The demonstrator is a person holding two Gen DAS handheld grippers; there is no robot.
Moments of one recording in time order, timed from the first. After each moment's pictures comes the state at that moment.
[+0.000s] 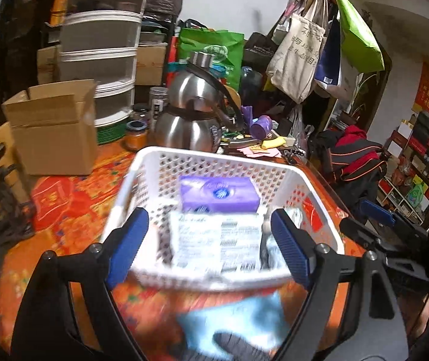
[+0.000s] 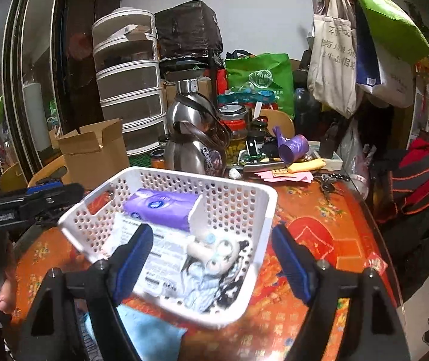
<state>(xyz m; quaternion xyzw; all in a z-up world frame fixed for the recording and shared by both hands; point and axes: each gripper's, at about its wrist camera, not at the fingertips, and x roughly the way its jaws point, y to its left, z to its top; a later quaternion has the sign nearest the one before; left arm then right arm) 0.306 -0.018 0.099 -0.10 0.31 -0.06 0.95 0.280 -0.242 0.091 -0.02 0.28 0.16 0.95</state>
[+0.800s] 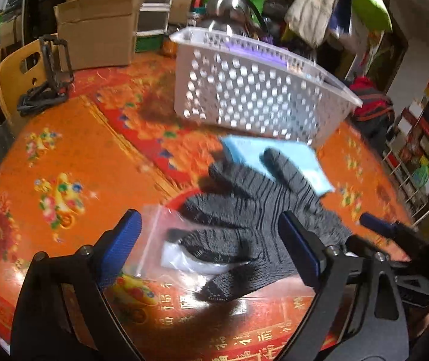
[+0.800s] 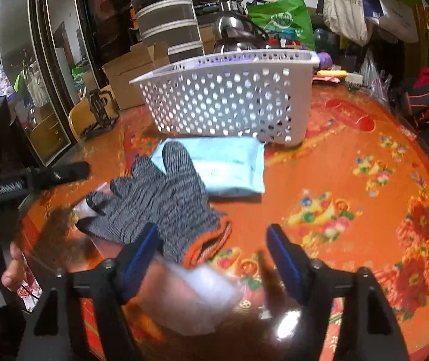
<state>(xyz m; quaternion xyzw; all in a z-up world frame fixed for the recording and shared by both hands) 0.107 0.023 -0.029 -0.12 0.39 -0.03 0.91 0.105 -0.215 -0.041 0.00 0.38 0.22 0.90</state>
